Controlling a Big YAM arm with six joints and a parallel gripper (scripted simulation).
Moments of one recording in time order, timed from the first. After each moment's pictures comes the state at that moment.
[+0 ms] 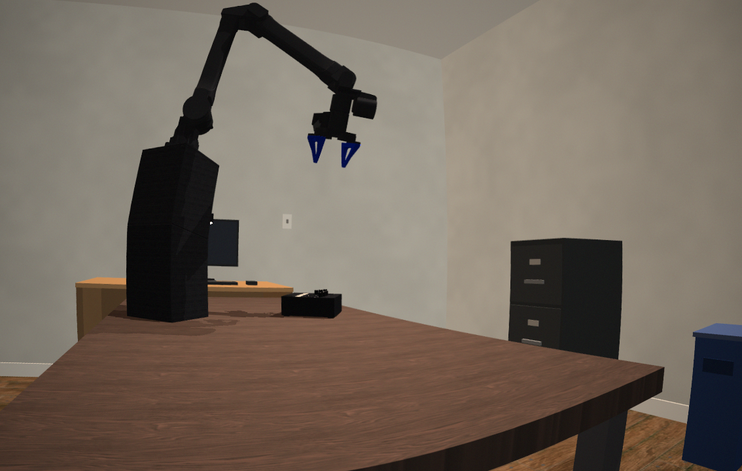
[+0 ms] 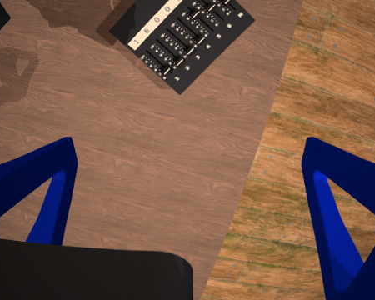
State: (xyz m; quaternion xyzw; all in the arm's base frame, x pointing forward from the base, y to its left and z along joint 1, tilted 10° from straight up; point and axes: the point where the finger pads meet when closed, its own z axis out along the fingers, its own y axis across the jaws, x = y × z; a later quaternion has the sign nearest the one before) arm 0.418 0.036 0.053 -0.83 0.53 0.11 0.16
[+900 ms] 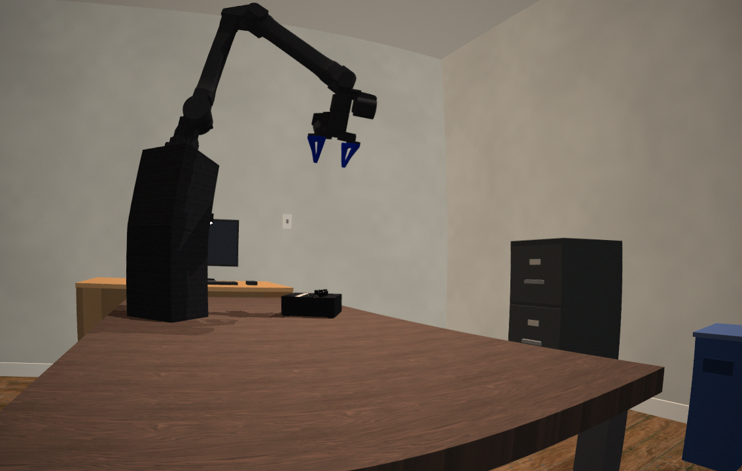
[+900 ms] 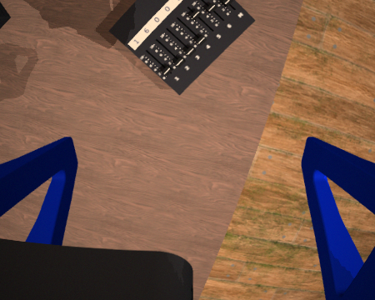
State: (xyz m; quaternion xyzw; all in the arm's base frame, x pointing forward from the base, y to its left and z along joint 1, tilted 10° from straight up) arm 0.418 0.036 0.053 -0.83 0.53 0.11 0.16
